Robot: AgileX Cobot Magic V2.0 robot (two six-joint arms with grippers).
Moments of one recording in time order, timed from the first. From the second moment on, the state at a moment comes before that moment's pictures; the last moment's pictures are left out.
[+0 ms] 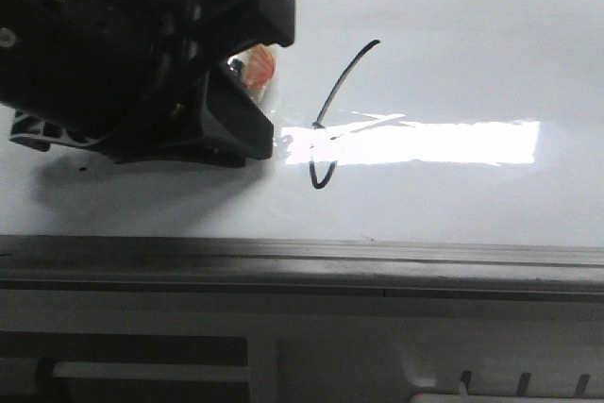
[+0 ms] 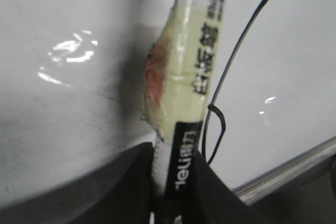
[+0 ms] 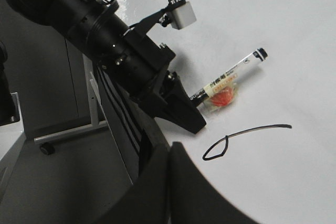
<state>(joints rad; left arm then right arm) -0.85 1.35 -0.67 -1.81 -0.02 1.21 0.39 0.57 -0.63 0.87 0.66 -1.09</state>
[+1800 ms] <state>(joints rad) -0.85 1.37 -0.69 -1.83 0.02 1.20 0.39 0.57 -0.63 0.91 0.68 -1.09</state>
